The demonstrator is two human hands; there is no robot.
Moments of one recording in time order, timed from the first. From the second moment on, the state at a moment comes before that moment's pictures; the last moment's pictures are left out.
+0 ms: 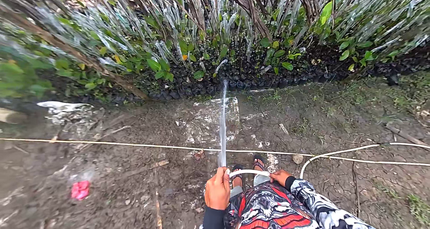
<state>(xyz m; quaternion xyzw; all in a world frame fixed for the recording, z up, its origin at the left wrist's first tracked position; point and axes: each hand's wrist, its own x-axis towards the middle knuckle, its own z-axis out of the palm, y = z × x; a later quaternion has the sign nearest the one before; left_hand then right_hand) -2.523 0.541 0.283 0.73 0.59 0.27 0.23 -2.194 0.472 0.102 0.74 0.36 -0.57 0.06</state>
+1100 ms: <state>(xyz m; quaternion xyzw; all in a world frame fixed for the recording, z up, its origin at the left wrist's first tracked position) -2.491 0.550 0.294 0.75 0.54 0.31 0.22 -2.184 0.459 0.105 0.76 0.33 -0.56 0.04</state>
